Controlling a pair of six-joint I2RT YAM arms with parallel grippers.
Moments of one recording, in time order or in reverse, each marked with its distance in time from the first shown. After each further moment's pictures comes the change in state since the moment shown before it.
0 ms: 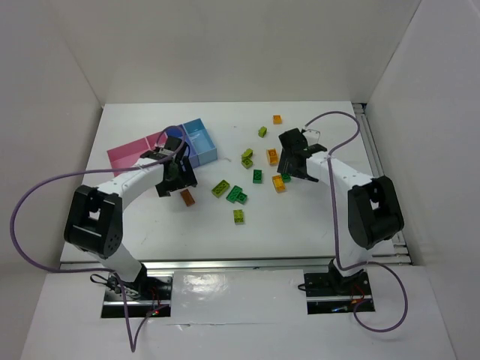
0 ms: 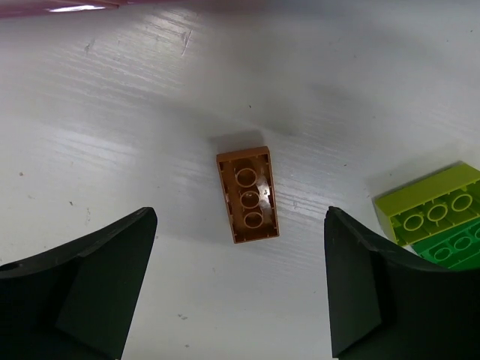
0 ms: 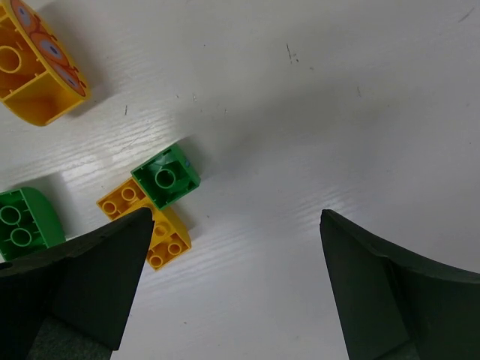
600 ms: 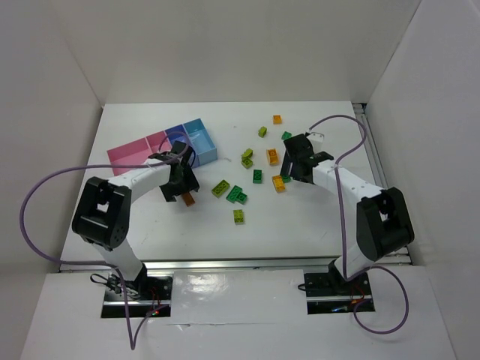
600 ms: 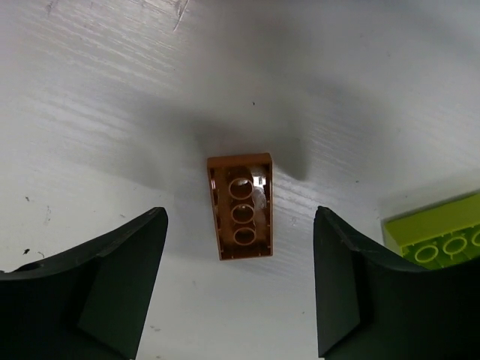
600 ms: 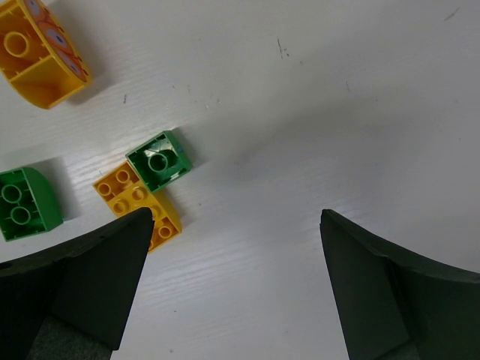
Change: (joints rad) left arm -0.025 0.074 -0.016 0.019 0.003 -0.110; right arm 0.000 -0.119 -0.112 0.077 -0.009 -0.023
